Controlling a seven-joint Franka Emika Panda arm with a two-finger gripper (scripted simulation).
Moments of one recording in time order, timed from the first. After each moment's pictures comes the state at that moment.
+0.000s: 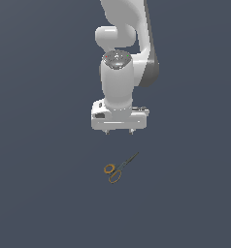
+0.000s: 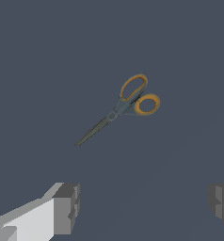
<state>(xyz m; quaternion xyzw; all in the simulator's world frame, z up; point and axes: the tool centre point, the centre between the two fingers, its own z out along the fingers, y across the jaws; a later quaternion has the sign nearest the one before) 0.011 0.015 0.186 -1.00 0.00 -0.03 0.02</state>
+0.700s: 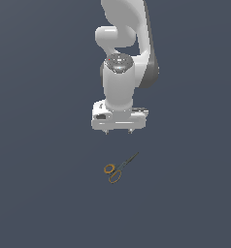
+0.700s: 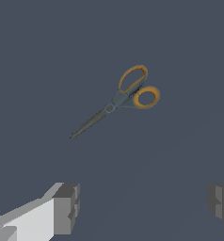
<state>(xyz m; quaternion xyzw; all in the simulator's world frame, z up) 0.003 0.013 0.177 -1.00 -0.02 -0.01 0.01</state>
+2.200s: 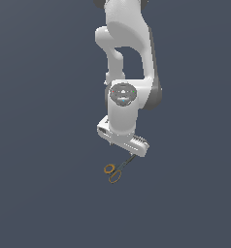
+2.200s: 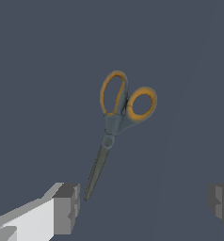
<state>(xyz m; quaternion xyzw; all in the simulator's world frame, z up) 0.050 0.025 0.124 -0.97 0.26 0.00 0.01</state>
